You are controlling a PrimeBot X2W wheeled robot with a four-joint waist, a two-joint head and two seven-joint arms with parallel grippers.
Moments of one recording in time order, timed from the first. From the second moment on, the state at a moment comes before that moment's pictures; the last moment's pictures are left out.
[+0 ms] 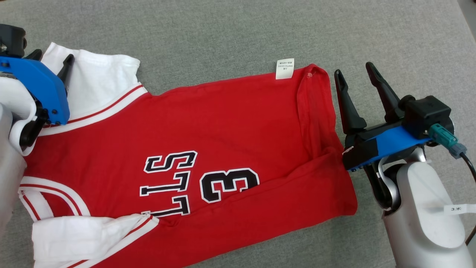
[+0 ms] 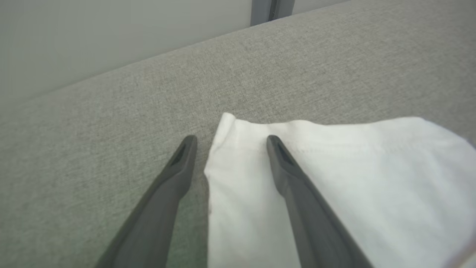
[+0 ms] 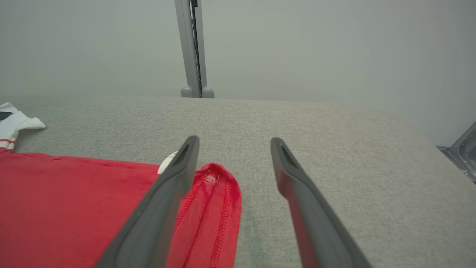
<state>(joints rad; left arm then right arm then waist) -0.97 0.55 -0.63 0.80 -0.66 -0.13 0.24 -0.50 -0.07 0.08 0.25 0.14 0.13 -0.10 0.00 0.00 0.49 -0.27</state>
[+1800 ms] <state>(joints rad) -1.06 0.47 -0.89 0.78 -0.77 -0.13 -0.08 -0.70 -0.08 -0.01 0.65 0.24 0.13 0.01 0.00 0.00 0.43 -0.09</state>
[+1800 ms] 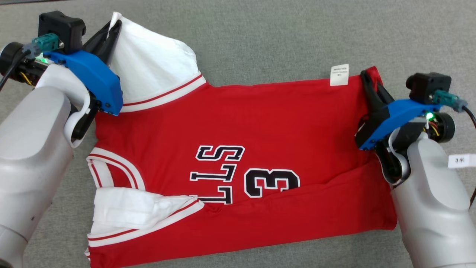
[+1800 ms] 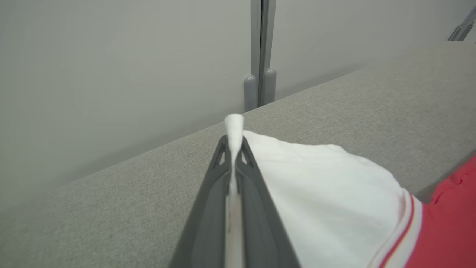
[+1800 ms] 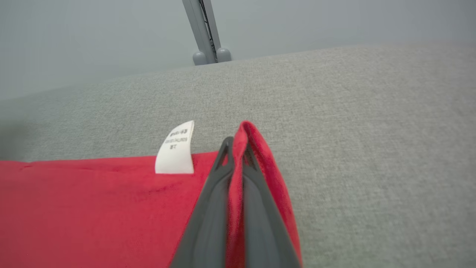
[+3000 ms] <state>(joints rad) -0.34 0.62 -0.88 0.16 -0.89 0.18 -0.24 -0.12 -0.19 0.01 0.32 0.47 0.13 -0.06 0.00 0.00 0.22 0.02</state>
